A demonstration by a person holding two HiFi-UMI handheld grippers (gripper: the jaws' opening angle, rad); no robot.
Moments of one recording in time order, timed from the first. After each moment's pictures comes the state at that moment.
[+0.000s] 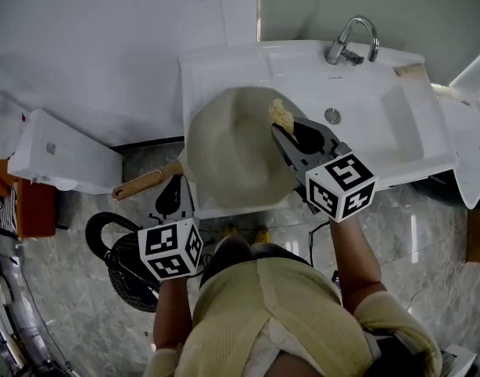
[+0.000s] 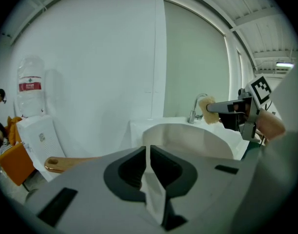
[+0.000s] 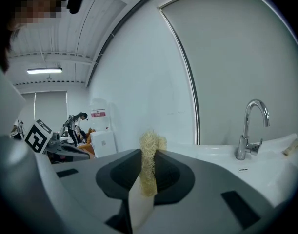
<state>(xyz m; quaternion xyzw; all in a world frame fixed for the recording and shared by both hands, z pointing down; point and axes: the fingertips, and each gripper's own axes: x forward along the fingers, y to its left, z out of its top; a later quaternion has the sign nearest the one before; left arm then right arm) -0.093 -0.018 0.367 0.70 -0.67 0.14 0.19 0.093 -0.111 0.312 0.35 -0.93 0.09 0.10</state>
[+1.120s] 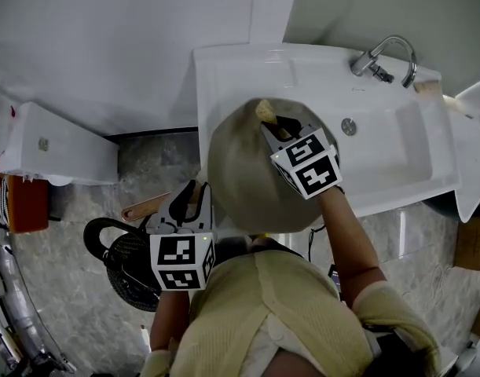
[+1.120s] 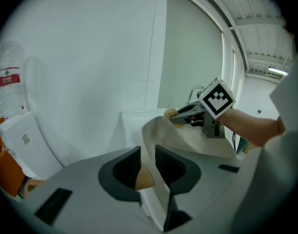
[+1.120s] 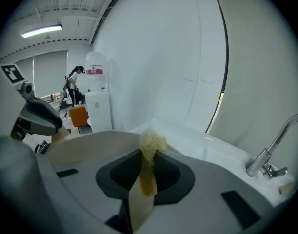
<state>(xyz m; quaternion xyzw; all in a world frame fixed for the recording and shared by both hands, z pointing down) -0.106 -0.057 0.385 0.74 -0.60 0.19 0.23 0.003 -0.199 0.402 0.32 -0.89 0.05 0.32</state>
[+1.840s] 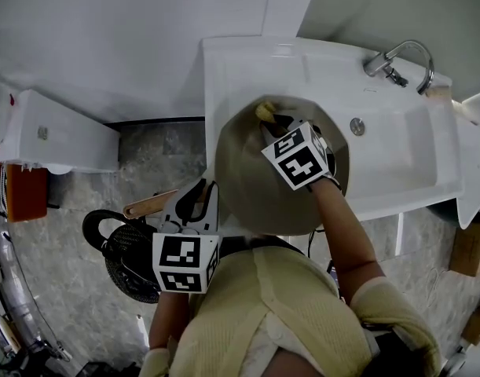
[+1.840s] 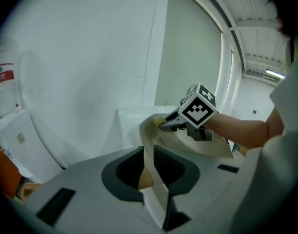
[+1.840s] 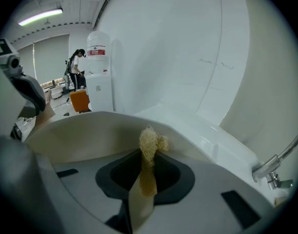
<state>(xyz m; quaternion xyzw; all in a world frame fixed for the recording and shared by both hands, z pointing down) -0.101 -0.060 0.389 0.75 -0.58 0.20 0.25 -0.018 -0.211 0.451 0.29 -0.87 0.04 0.41</state>
